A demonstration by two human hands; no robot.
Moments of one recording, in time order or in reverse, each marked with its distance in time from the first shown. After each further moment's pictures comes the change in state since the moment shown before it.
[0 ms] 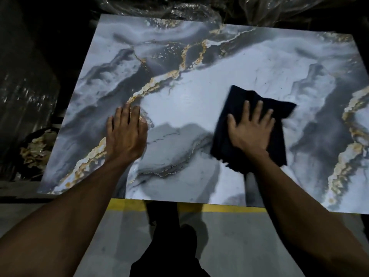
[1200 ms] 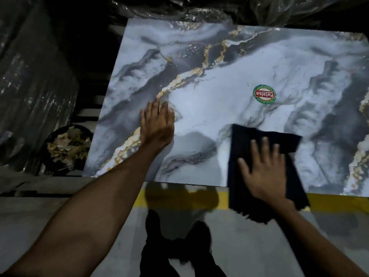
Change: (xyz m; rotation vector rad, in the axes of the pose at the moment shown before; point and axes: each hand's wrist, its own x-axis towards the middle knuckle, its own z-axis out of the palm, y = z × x) left_hand -0.006 -0.005 -0.007 -0.176 0.044 0.042; right_hand -0.149 0.018 0.029 -0.054 0.018 -0.205
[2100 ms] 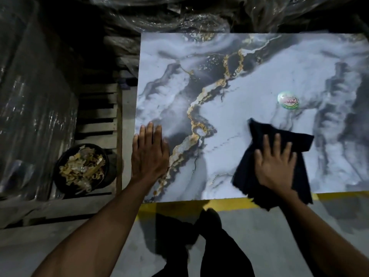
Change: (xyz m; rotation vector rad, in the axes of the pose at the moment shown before) left_hand -0.004 -0.130 -0.033 0.127 -0.019 0.121; right_hand 0.027 -0.101 -0.002 0.051 -0.017 0.278
